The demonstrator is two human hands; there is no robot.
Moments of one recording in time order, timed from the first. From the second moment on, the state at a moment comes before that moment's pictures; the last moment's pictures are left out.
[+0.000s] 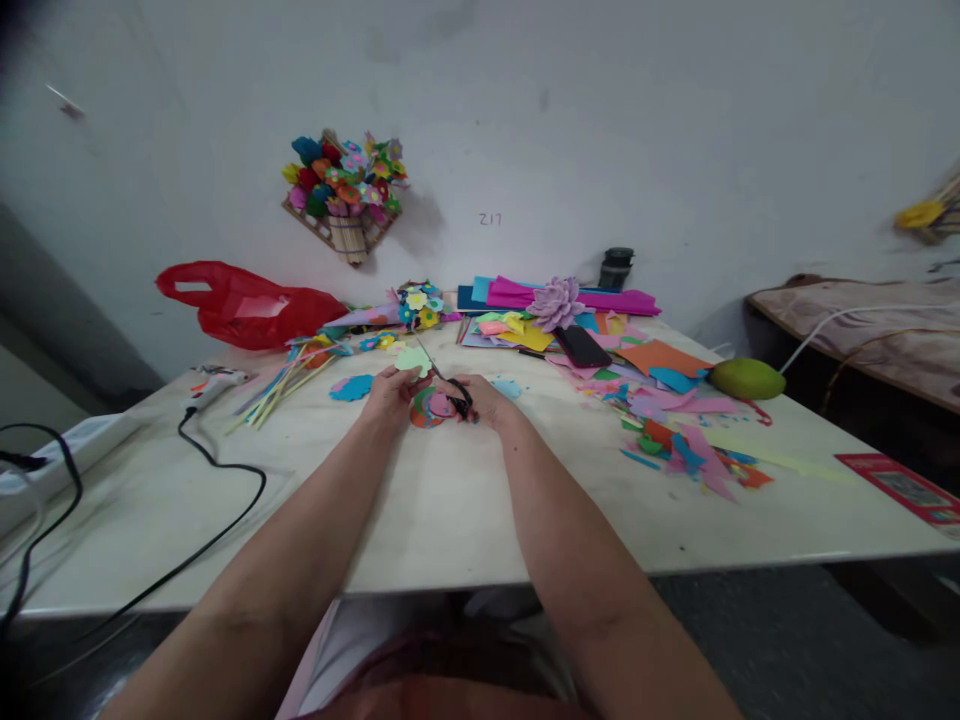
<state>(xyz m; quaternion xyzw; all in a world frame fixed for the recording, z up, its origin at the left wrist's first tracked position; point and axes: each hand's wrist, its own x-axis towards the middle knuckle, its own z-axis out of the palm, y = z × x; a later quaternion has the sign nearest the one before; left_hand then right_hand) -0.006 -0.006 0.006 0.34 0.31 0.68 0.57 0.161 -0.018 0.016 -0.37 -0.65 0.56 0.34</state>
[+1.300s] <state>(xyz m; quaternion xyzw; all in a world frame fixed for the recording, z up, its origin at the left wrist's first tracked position) -0.003 -0.011 0.012 0.33 0.31 0.69 0.57 0.159 -0.017 0.015 -0.38 -0.64 0.56 0.36</state>
